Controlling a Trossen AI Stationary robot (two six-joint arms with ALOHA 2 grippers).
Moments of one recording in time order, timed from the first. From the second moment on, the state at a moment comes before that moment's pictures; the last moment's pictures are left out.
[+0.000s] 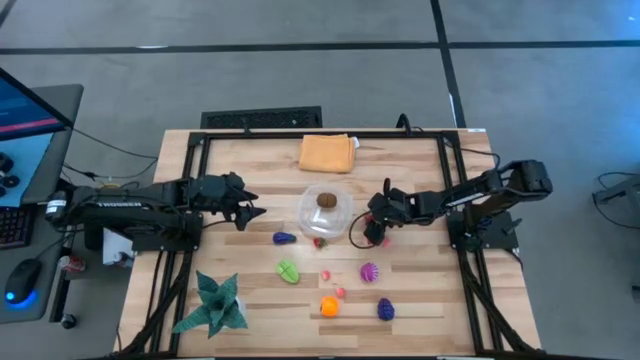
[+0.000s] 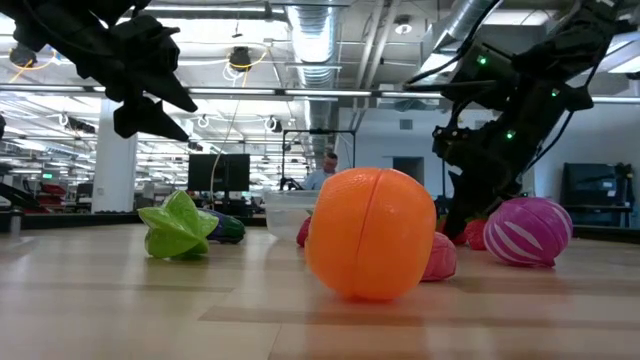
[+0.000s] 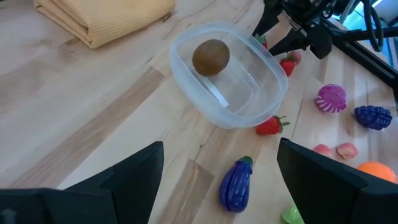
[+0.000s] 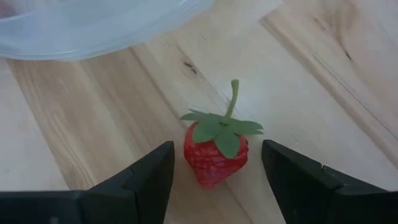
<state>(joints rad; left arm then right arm) 0.13 0.71 0.44 -0.30 -0.07 -0.53 0.00 1.49 0.54 -0.09 0.19 0.53</state>
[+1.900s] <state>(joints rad) 0.13 0.71 0.44 -0.30 -0.07 -0.54 -0.03 1.21 0.54 0.02 0.16 0.42</state>
